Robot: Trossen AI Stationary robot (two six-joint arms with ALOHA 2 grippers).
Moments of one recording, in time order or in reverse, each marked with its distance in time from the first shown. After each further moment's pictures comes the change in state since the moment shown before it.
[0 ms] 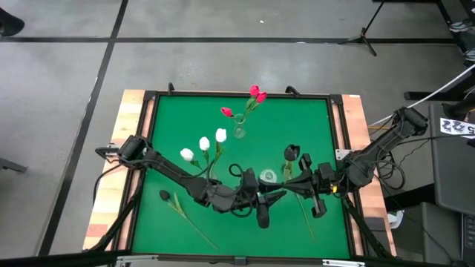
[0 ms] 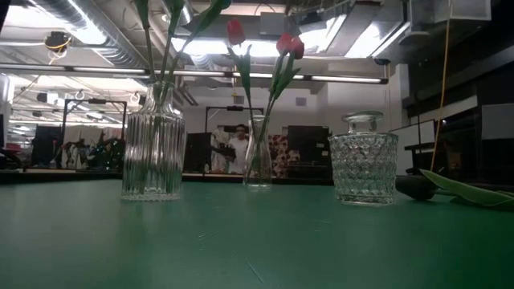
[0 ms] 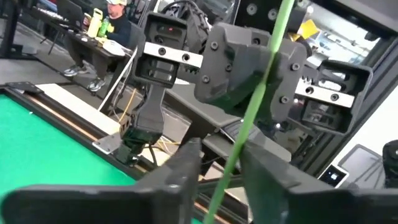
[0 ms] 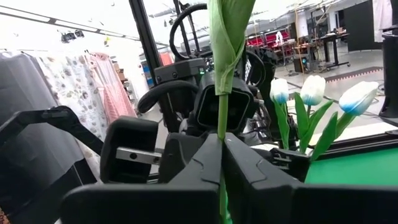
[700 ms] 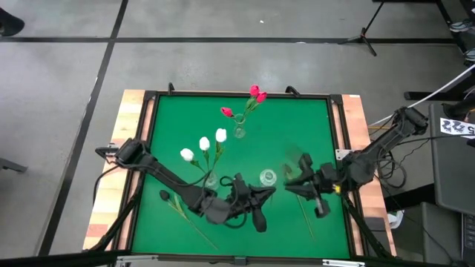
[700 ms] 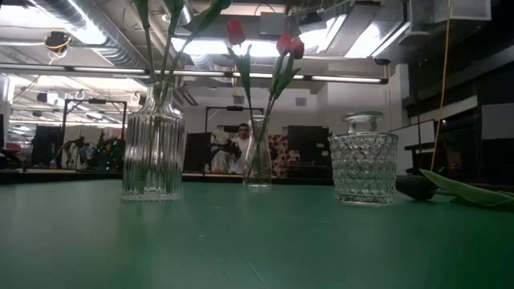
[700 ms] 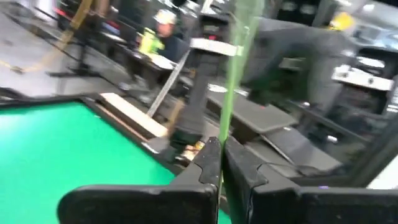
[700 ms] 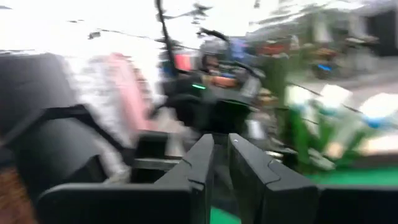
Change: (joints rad) left arm -0.079 0.000 0.000 -0.040 -0.276 0.043; right arm 0.001 -0.023 0.000 0.001 -0.065 -0.034
